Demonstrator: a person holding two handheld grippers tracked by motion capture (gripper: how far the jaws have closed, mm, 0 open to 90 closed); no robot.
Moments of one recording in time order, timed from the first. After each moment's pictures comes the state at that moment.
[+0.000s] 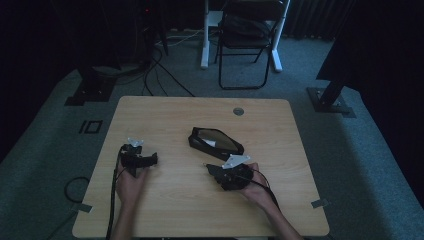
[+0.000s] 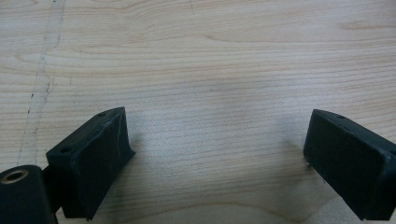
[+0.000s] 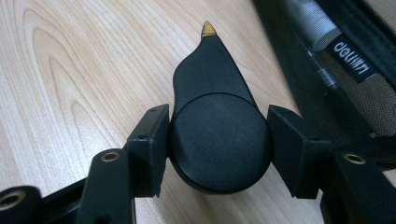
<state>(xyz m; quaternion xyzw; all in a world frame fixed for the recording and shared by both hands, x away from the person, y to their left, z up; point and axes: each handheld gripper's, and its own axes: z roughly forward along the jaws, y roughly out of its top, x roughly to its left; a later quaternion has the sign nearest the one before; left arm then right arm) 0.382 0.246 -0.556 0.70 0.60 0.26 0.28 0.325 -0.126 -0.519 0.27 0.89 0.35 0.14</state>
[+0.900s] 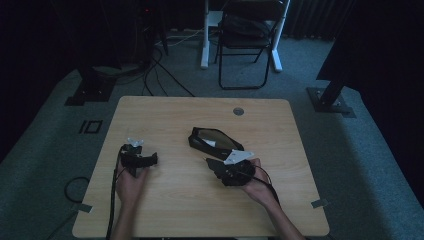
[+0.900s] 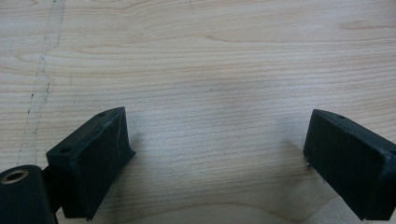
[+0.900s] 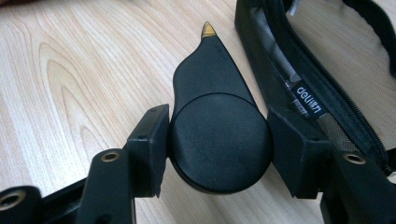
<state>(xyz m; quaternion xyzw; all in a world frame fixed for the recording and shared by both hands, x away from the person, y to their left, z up) 0.382 0.246 -0.556 0.70 0.60 0.26 0.28 0.325 -0.128 -0.495 0.26 0.87 0.38 0.16</state>
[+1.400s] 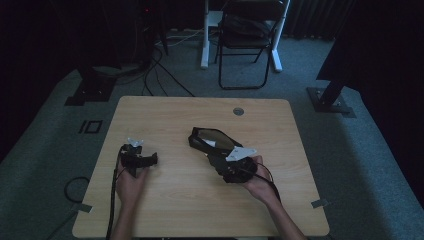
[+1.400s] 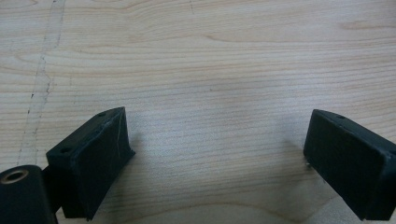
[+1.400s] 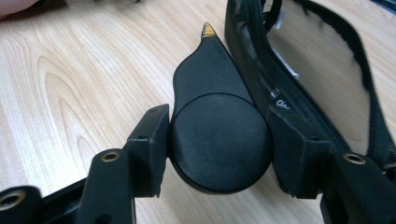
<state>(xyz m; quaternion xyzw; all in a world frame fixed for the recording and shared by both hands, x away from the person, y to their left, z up) 0.382 0.246 -0.556 0.70 0.60 0.26 0.28 0.328 -0.132 -0.484 0.26 0.87 0.39 0.17</state>
